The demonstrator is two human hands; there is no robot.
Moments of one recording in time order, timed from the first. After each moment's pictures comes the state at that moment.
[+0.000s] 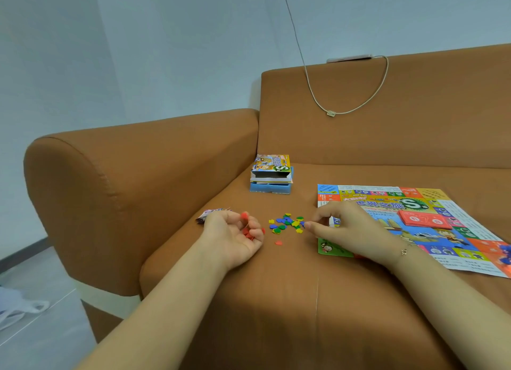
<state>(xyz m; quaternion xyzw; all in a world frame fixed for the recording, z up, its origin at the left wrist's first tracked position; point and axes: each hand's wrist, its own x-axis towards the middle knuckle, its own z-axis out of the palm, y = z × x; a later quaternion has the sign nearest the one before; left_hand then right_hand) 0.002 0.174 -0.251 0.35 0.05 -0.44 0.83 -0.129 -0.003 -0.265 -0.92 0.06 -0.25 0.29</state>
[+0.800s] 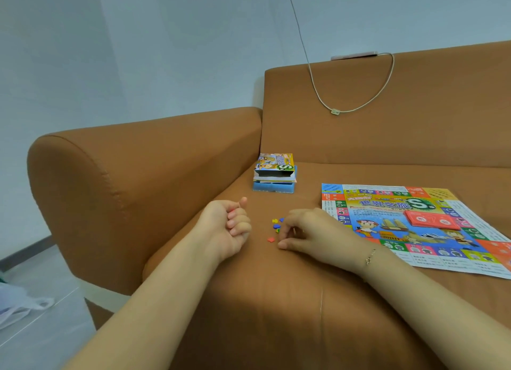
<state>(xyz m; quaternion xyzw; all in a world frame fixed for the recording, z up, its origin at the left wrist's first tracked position) 0.023 0.178 -0.241 0.40 0.00 -0.41 0.82 -0.092 0.029 -0.268 -0.97 0.00 -0.19 0.14</state>
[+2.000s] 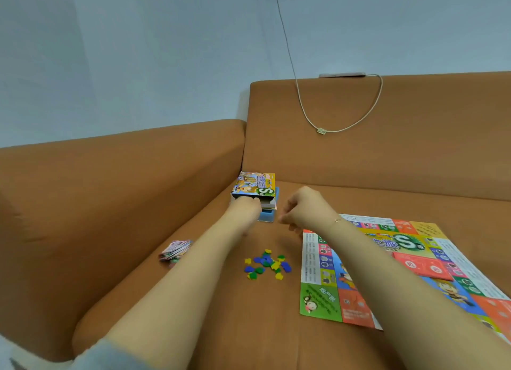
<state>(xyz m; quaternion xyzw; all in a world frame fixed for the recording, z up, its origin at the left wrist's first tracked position) 0.070 0.052 -0.219 0.82 -0.25 -0.16 0.49 -0.031 -0.049 -0.211 -0.90 0.26 -0.16 0.32</state>
